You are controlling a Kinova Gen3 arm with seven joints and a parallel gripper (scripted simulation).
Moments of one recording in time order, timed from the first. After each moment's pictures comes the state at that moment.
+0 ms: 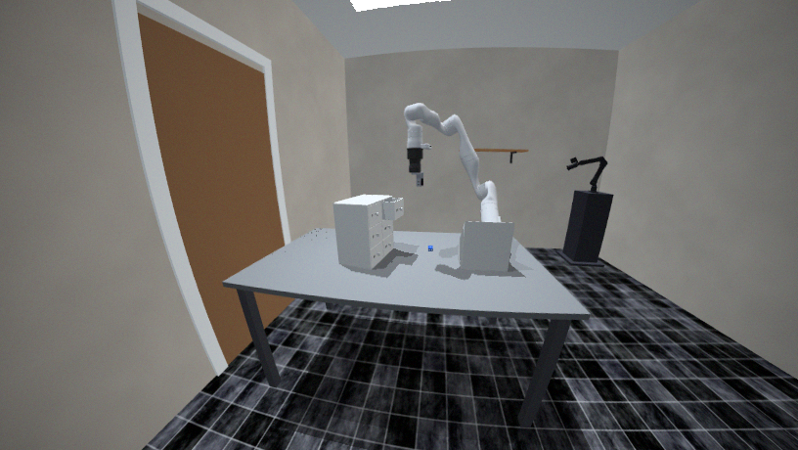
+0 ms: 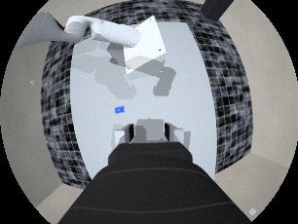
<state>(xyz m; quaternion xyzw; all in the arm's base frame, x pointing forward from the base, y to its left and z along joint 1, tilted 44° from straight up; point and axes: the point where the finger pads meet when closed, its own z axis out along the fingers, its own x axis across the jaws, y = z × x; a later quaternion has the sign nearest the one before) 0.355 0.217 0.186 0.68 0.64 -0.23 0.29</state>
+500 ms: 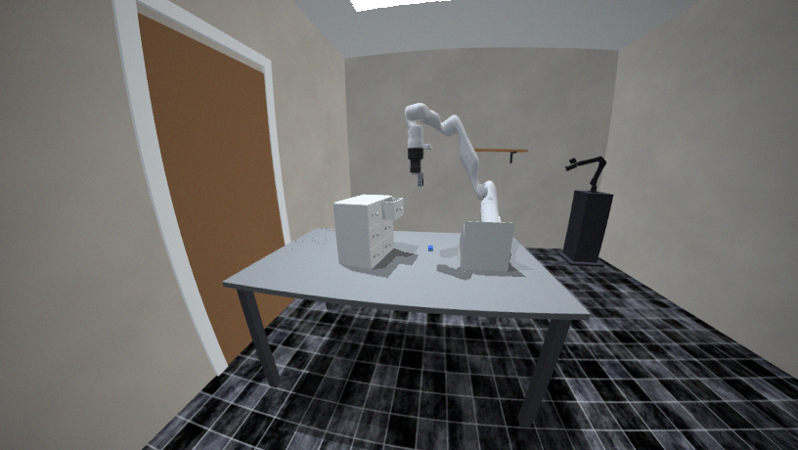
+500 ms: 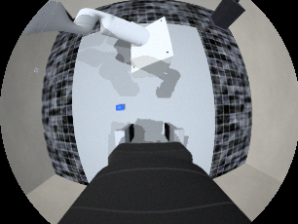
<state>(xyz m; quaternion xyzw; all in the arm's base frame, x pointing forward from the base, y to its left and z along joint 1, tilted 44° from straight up) 0.352 0.217 0.186 0.64 0.67 -0.25 0.28</state>
